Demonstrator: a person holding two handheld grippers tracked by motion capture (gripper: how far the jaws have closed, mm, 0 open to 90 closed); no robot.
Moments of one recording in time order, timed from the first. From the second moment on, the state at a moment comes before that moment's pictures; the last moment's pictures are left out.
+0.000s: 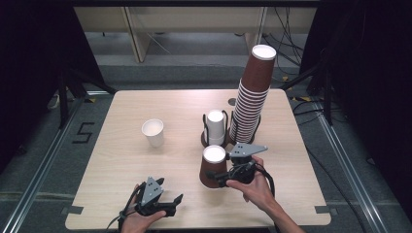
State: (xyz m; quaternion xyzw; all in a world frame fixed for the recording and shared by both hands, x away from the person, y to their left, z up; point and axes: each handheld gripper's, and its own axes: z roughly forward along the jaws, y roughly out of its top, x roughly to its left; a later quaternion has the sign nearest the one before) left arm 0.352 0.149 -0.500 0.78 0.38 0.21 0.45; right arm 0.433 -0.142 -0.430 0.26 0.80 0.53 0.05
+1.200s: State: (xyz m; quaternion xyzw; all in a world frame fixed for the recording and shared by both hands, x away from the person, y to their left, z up) left arm 0.347 0.129 -0.494 0.74 0.34 0.15 0.55; right arm 0.416 -0.081 -0.438 0.22 0.81 0.54 0.02
